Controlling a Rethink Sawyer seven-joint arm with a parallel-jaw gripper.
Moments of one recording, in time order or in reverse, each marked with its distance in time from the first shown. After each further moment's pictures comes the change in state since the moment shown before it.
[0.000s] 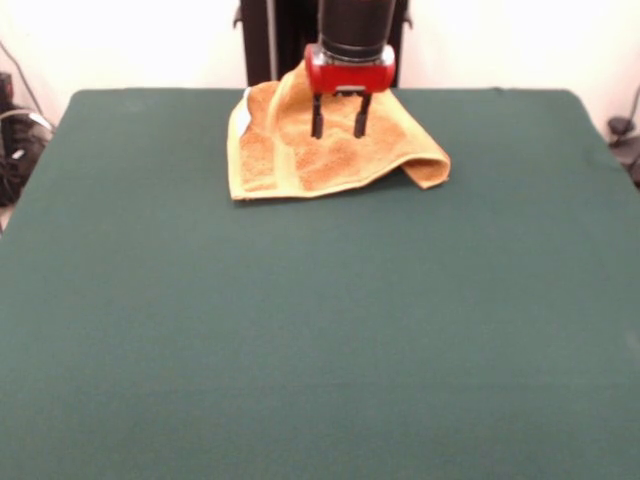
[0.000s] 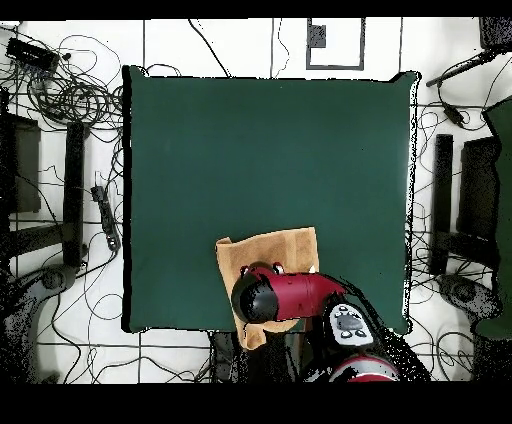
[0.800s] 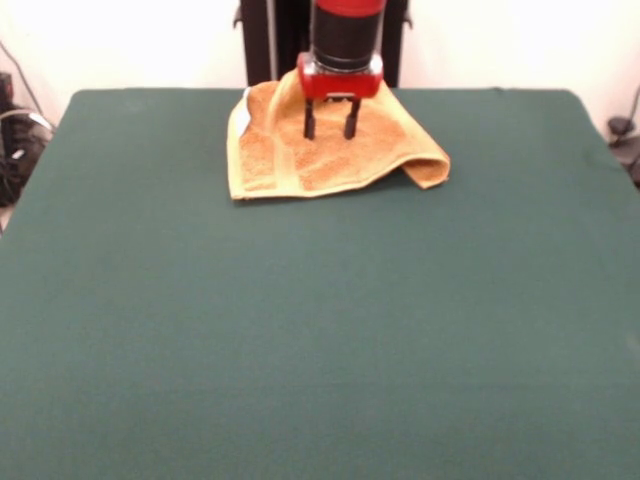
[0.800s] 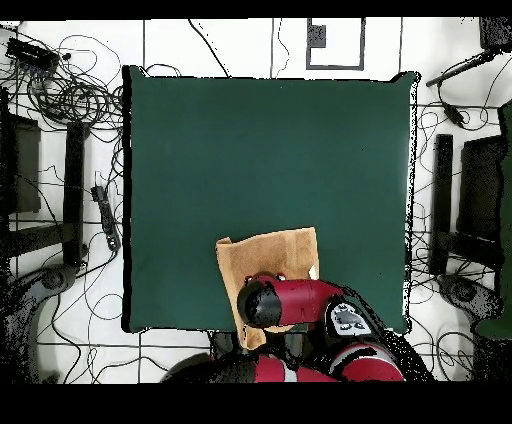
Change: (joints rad) arm -0.007 0.084 -0.033 0.000 -0.007 -0.021 0.000
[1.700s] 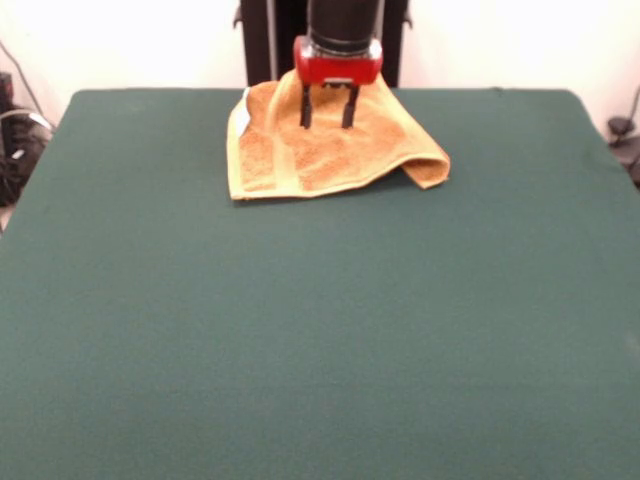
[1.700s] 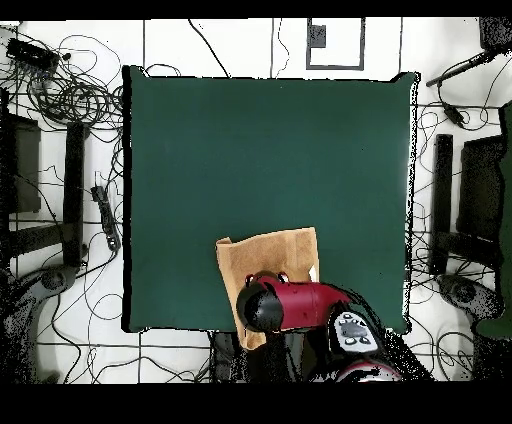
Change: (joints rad) arm 0.001 -0.089 -0.001 0.032 -0.001 0.016 0.000
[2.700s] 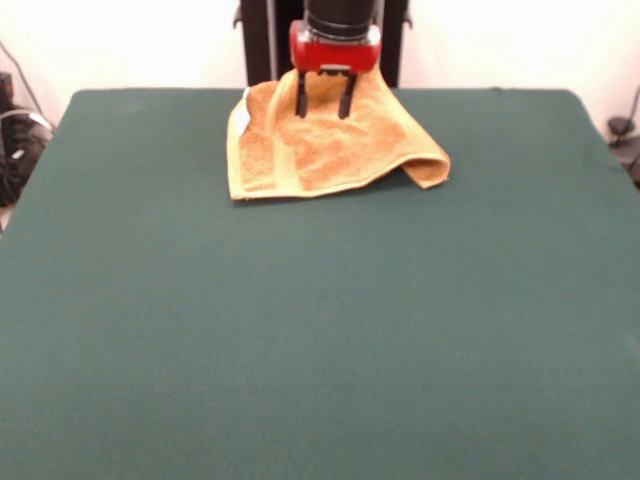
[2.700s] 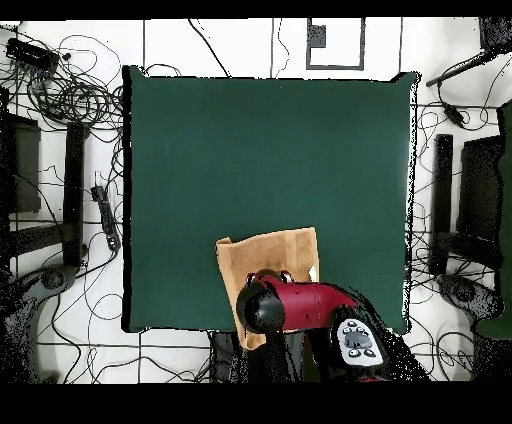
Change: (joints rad) arm -0.001 -0.050 0.000 0.009 0.000 0.028 0.000
